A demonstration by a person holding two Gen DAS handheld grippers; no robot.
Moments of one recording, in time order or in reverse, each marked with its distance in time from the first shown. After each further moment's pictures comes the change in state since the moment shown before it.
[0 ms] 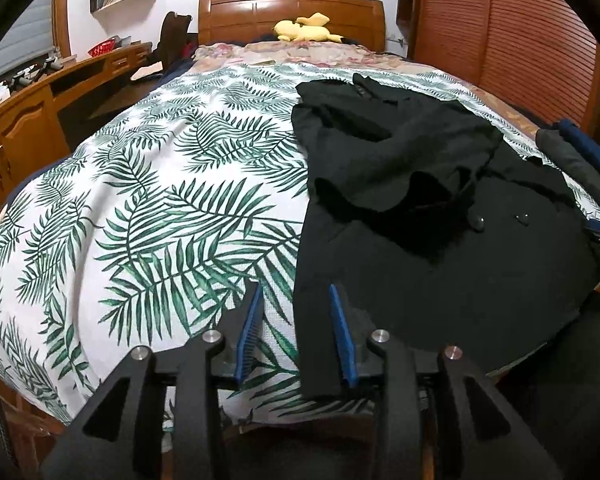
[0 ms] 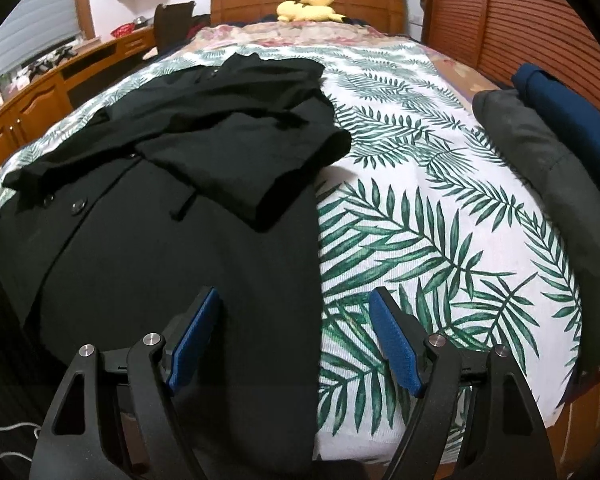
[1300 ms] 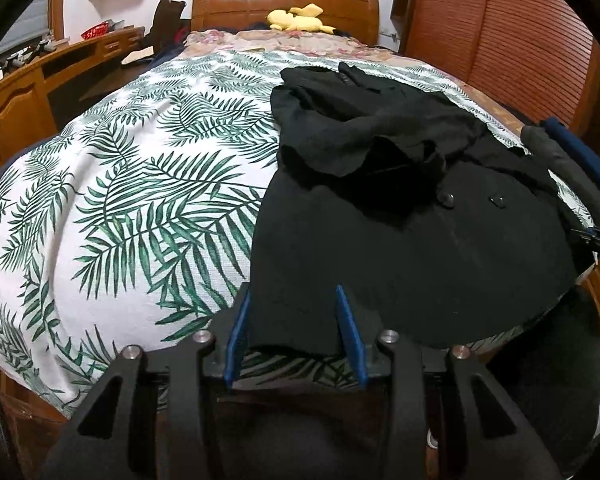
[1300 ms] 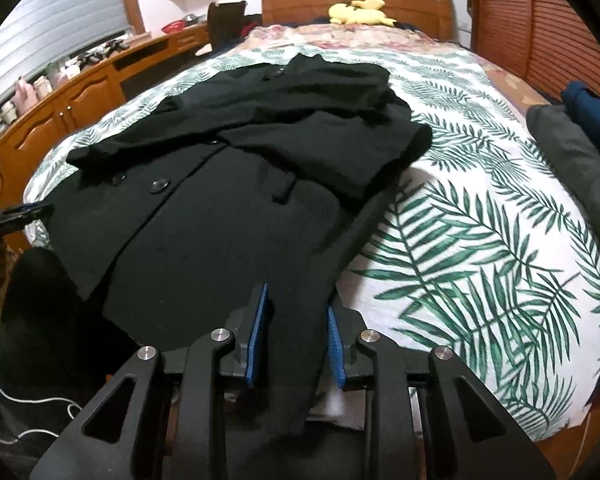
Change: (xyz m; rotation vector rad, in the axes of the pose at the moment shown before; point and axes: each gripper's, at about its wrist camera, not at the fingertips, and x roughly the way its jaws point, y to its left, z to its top) left arm -0.008 -0.013 -0.018 -0.028 0.036 -0.068; right arm -0.018 0.043 -0.012 -0.070 -0.002 0.174
